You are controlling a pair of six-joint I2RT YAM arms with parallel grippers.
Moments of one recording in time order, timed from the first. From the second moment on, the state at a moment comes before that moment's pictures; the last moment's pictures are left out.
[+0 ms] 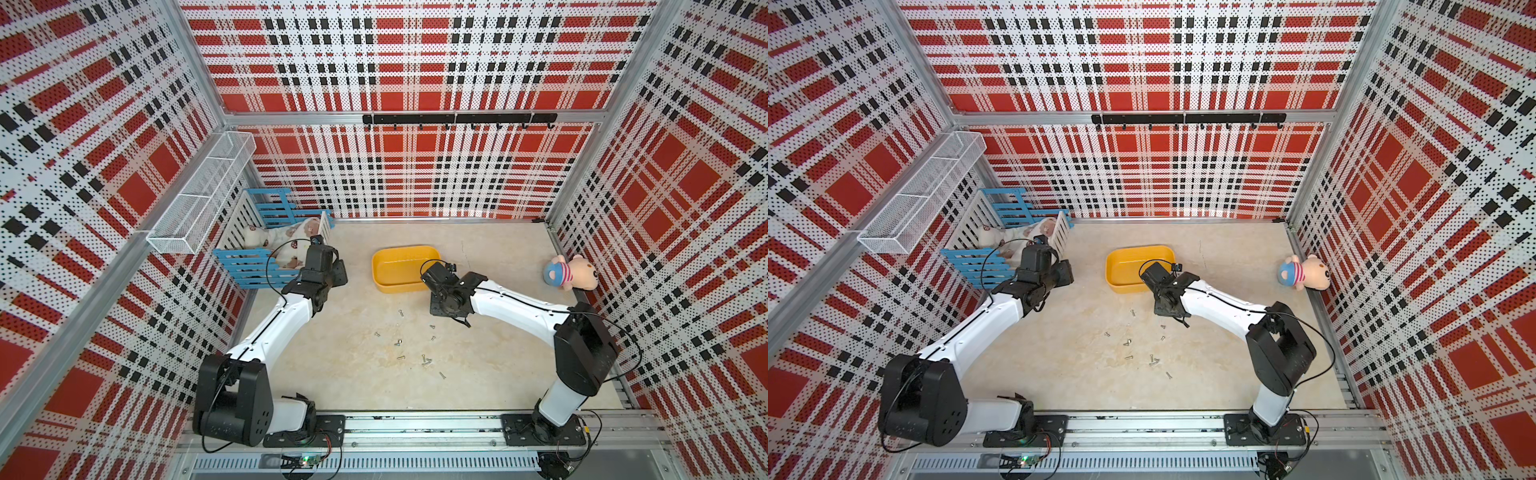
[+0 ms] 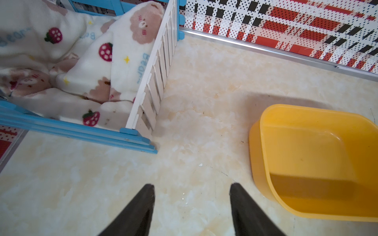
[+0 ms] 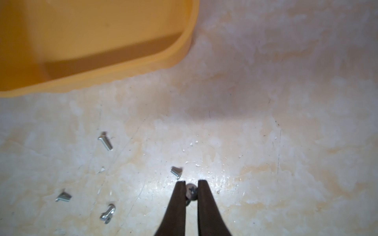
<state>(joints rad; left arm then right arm) -0.18 1.36 0.94 -0.27 -0.20 -0.31 0.77 1.69 1.35 -0.83 0.29 0.79</state>
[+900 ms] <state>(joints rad) -0.19 1.36 0.94 -0.28 -0.22 -0.31 0.61 2.42 2.28 -1.01 0.14 0.55</state>
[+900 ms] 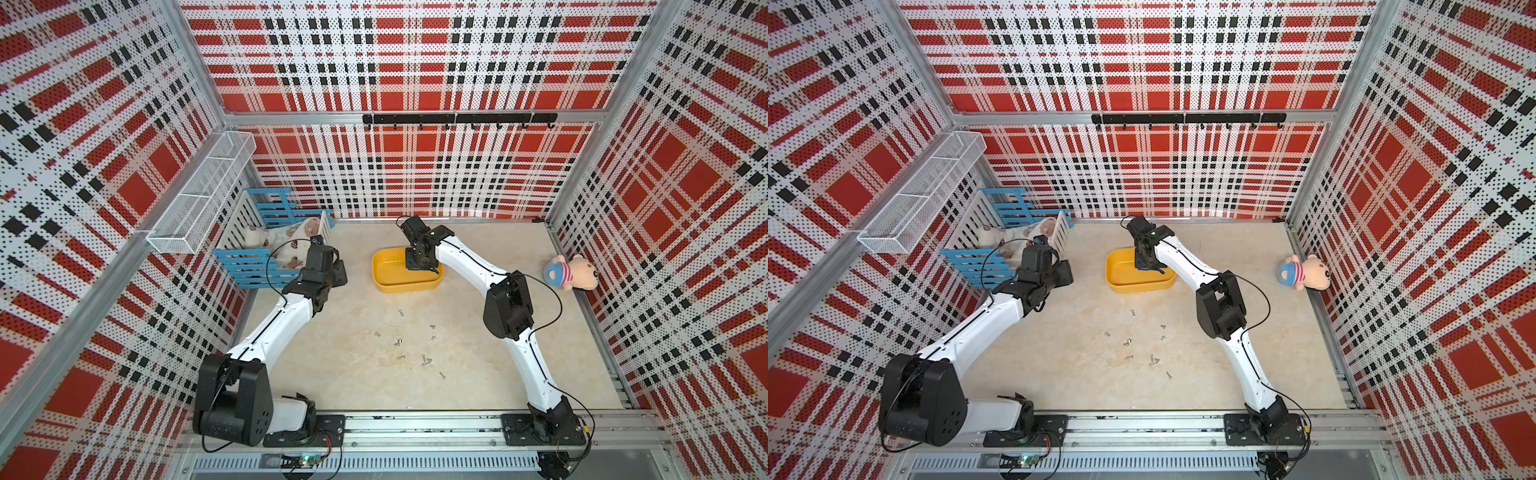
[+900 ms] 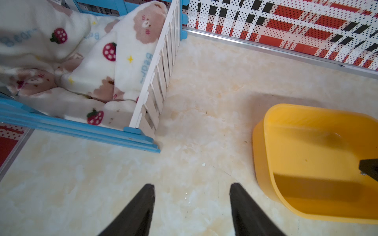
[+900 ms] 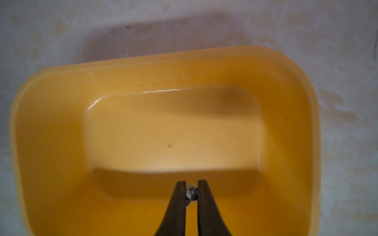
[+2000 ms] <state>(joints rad) -0.19 1.36 0.94 -0.28 -0.22 -0.31 0.58 2.55 2.38 -1.08 0.10 0.53</state>
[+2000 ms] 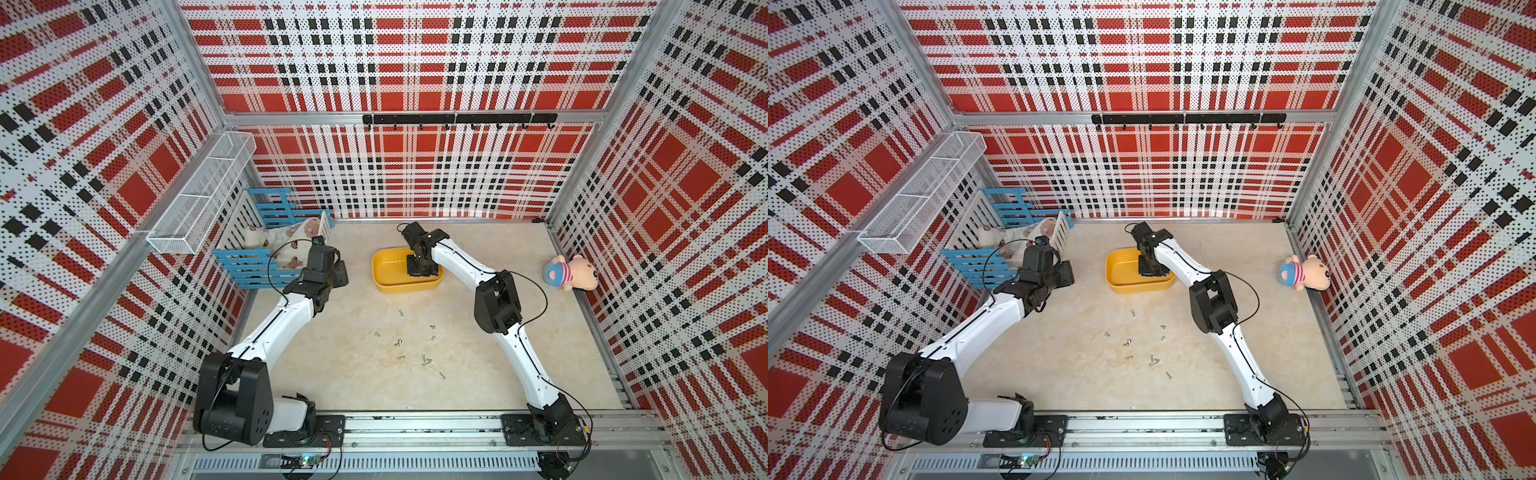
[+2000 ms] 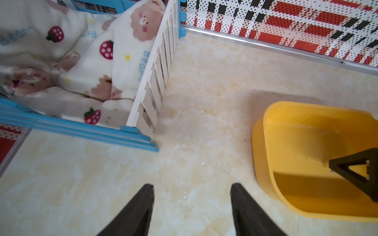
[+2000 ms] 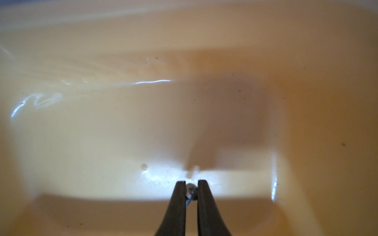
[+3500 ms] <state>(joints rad) -0.72 1.63 1.14 -0.39 -0.44 -0.48 0.55 1.46 1.33 -0.68 0.43 0.56</state>
